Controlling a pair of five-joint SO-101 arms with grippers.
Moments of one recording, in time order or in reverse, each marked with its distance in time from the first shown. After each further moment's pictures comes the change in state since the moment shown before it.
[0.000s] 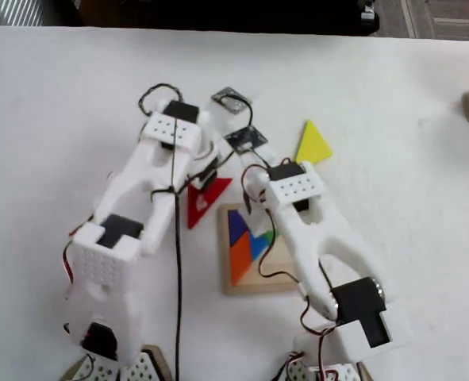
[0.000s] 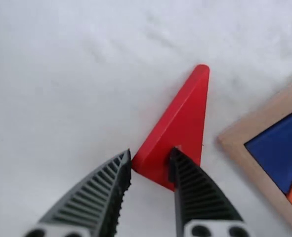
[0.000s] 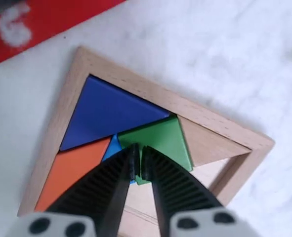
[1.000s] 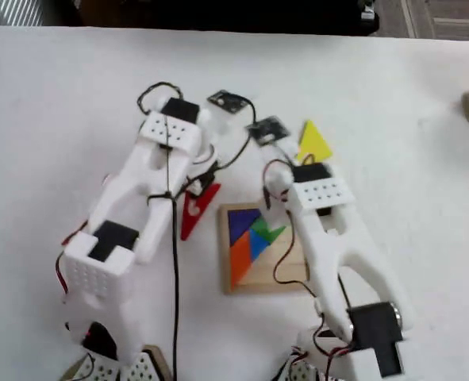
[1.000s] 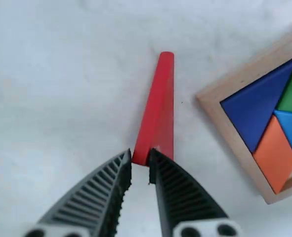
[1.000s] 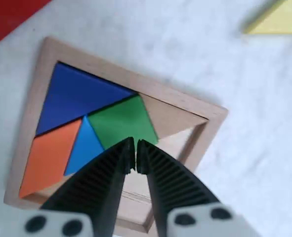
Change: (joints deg) left arm 0.0 -6.9 1.8 9.5 7.2; right arm 7.4 -9.8 3.3 1.4 0.3
